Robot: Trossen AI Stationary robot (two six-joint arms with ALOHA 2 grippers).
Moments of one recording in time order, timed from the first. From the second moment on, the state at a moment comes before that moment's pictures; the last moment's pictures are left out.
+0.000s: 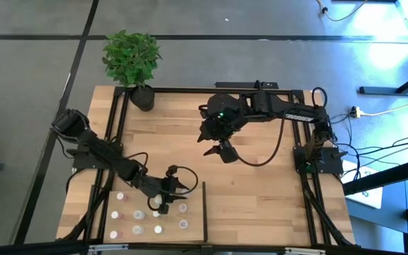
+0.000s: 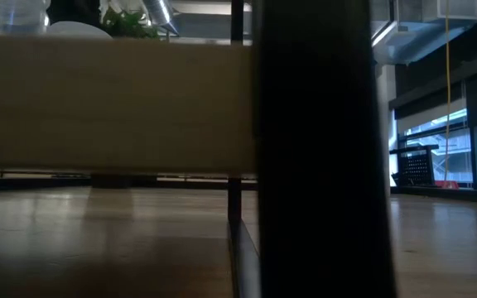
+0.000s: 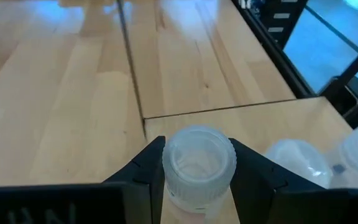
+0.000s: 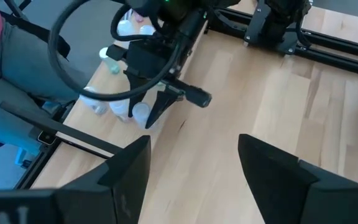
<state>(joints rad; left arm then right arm) -0.57 1.50 0.64 0.34 -0.38 -0.29 0.01 1.89 2.19 -1.10 -0.33 -0.27</state>
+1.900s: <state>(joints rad) -0.60 1.55 0.64 0.35 -0.36 -0.36 0.01 1.89 2.19 -1.09 -0.33 -0.27</state>
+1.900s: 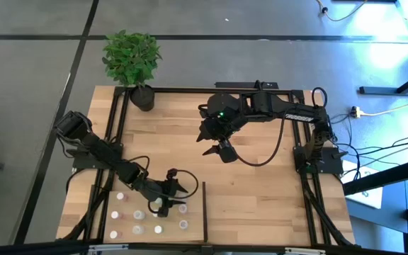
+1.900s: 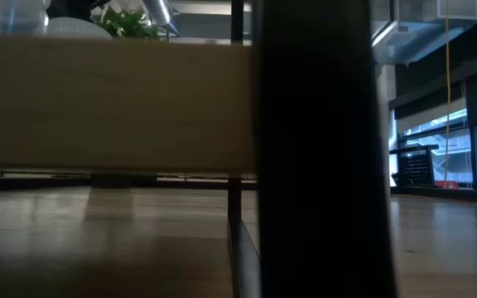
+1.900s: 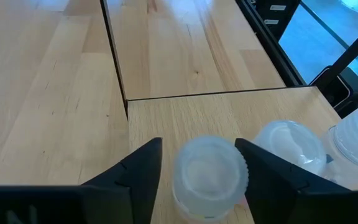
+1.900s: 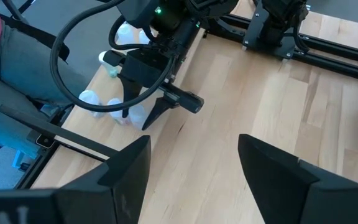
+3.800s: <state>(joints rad) -0.55 0.90 0.64 -0.20 -0.54 -0.21 0.01 1.89 2.19 -1.09 -0.33 -0.27</state>
